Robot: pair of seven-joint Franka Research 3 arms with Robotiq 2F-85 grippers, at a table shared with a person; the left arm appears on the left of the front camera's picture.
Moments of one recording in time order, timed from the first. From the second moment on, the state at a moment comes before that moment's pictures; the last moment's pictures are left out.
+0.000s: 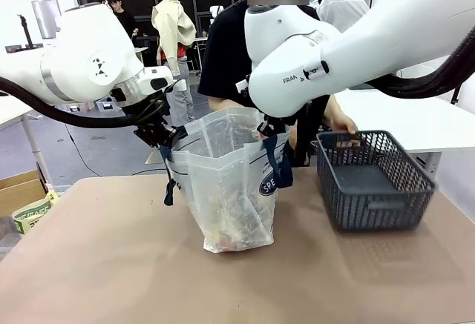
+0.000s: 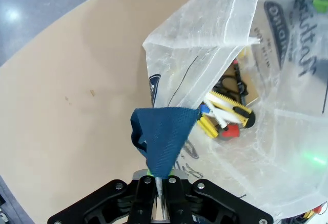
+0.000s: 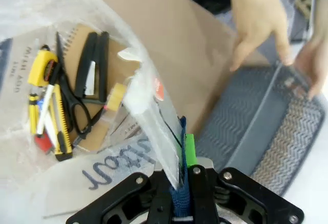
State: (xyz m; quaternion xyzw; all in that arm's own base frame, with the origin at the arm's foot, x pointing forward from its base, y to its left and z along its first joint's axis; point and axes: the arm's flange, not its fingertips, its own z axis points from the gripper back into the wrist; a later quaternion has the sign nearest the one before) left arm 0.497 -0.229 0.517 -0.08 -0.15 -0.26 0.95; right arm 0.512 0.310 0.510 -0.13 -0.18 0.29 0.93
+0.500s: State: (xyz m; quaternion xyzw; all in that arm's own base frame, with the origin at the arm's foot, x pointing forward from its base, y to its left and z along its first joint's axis) left arm 0.497 -0.251 0.531 -0.10 -0.14 -0.23 0.96; right arm 0.526 0.348 0.520 -0.11 -0.18 0.23 0.95
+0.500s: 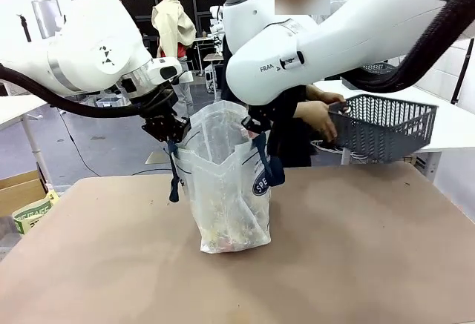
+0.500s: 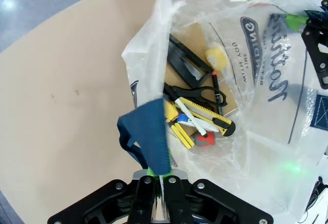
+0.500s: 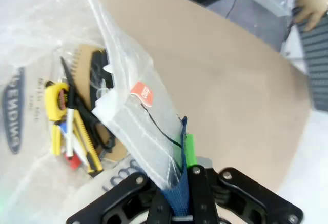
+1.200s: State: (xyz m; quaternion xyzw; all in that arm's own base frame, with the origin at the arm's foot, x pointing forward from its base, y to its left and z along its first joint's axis) left arm 0.508 -0.260 0.530 -0.11 -0.14 -0.22 0.96; right arm 0.531 0.351 0.518 -0.11 -0.18 0.21 0.96
